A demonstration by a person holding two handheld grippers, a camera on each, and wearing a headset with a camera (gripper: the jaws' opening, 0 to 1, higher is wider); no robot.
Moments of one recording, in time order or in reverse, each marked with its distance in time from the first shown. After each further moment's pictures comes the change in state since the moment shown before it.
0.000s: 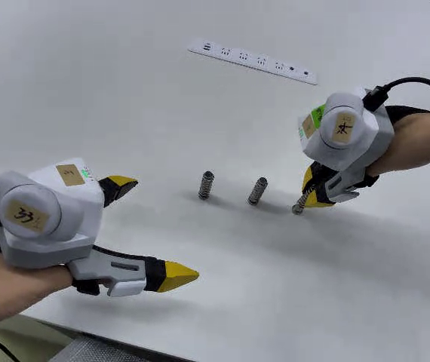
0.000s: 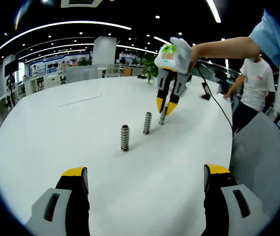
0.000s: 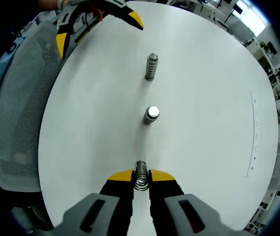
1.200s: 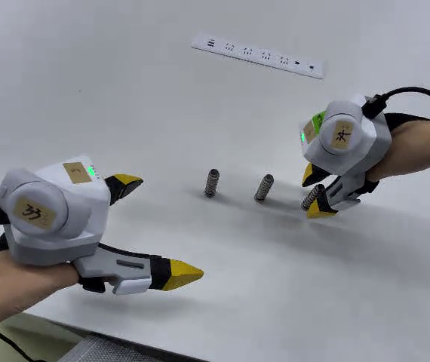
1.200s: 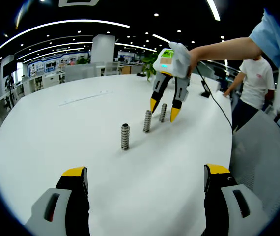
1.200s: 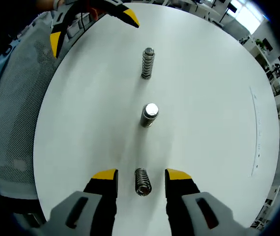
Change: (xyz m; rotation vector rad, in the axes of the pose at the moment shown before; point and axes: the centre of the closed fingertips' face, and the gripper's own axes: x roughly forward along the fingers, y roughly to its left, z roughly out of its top) left arm 0.000 0.002 -0.002 0.009 0.022 -0.006; right arm 0.012 -0.002 0.003 0.038 -0.059 -0.011
